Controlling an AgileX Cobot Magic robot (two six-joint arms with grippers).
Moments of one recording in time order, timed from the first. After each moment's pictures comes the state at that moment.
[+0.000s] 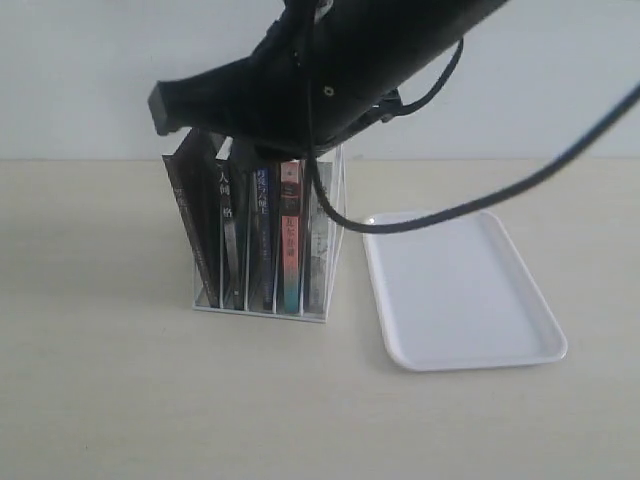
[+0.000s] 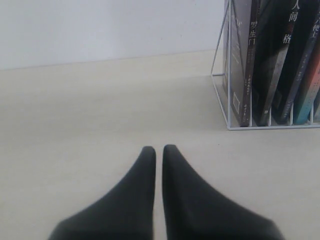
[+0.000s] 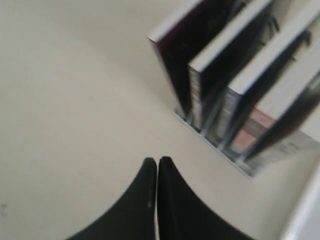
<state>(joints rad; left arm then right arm) -0.10 0.00 0.00 -0.04 0.33 0.08 0.83 1.64 -1.48 0.09 0.75 0.19</state>
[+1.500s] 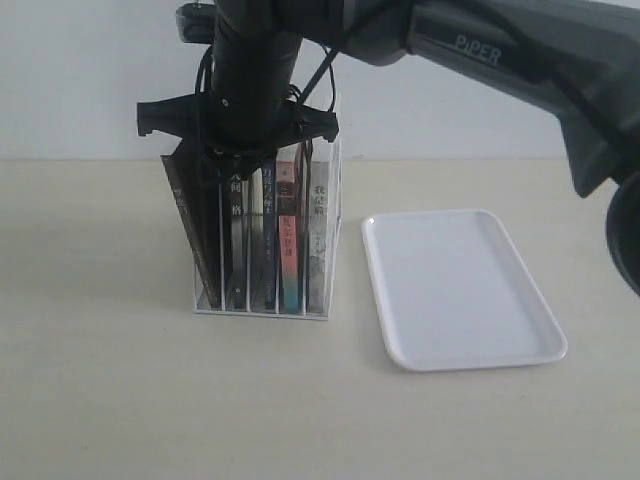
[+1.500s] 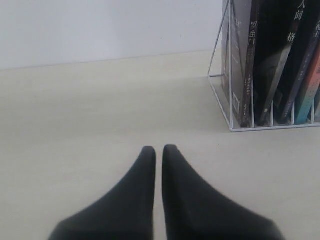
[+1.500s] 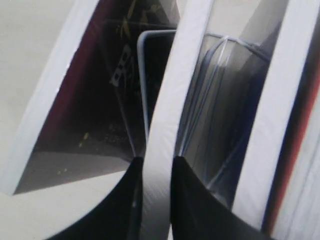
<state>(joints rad) -0.10 0.00 0.00 -0.04 0.33 0.08 0.81 2.20 -2.16 -0.10 1.08 0.58</state>
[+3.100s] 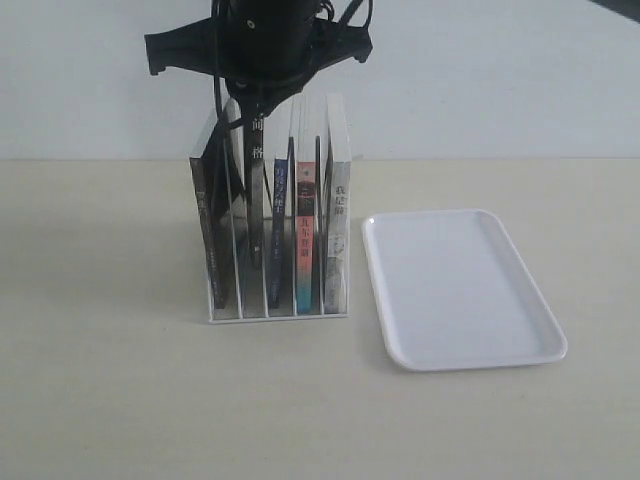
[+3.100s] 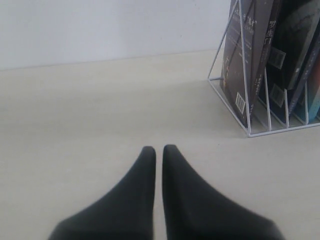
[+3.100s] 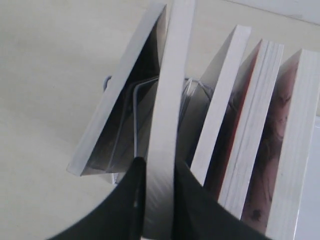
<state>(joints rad) -0.10 0.00 0.00 -0.04 0.33 0.08 0.81 2.06 -2.16 -0.21 1.14 0.47</state>
